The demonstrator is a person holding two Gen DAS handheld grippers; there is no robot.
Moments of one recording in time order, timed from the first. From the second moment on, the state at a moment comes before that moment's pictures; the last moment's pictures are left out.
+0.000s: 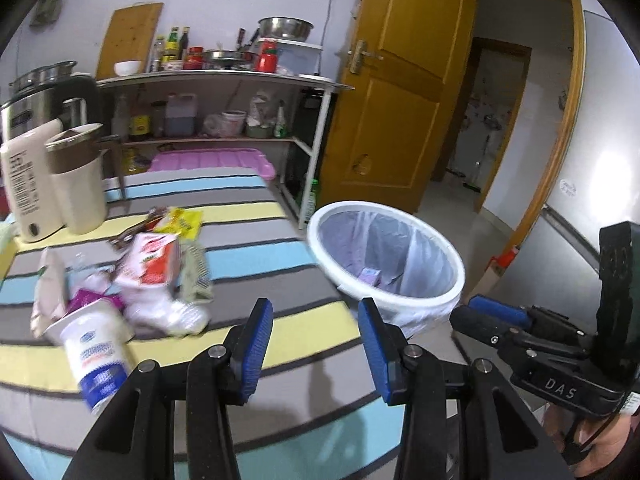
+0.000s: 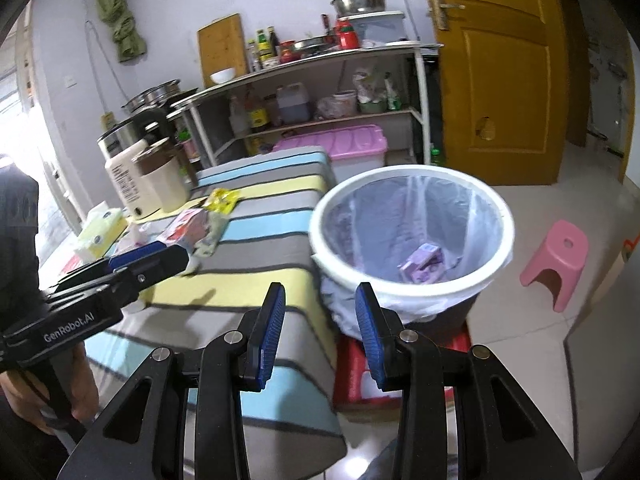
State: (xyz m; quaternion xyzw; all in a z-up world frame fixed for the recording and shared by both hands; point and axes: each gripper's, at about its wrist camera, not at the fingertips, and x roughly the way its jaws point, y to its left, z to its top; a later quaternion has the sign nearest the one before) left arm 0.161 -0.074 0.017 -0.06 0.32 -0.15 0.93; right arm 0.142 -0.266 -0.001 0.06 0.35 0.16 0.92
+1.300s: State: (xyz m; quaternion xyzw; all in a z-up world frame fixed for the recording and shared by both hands) left arm 0.155 0.040 -0.025 -0.13 0.36 0.04 0.92; right arm 0.166 -0.159 -0.015 -0.02 0.38 0.28 0.88
